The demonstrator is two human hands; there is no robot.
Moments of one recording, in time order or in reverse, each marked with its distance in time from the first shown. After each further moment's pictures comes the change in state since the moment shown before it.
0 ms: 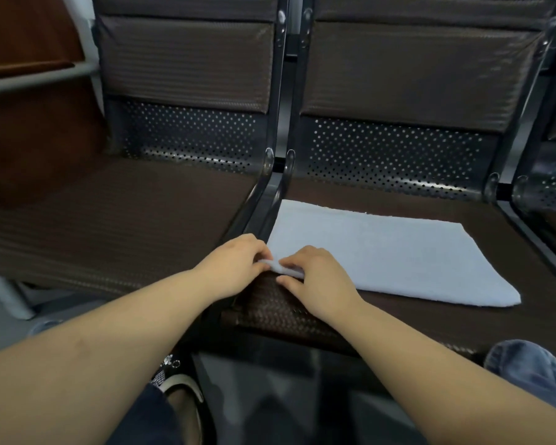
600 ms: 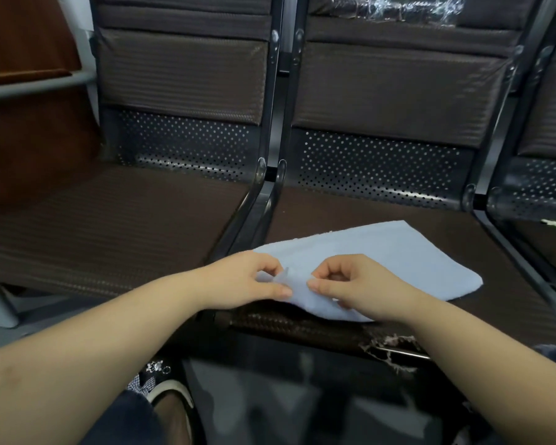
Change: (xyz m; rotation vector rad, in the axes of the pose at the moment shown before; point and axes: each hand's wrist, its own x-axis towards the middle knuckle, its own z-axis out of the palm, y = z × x) left_hand -0.029 0.036 -0.022 -0.301 -0.223 0.138; right_hand -0.042 0.004 -0.072 0.488 -0.207 0.158
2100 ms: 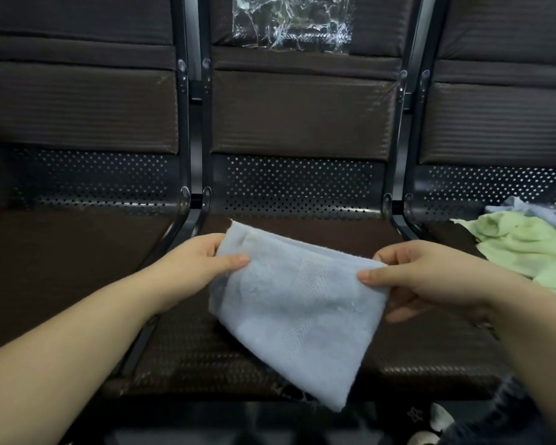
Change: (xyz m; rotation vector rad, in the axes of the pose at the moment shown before) left_hand 0.077 0.062 -0.002 -0.510 0.114 -0.060; right_hand -0.079 0.023 -0.144 0.166 0.102 0.366
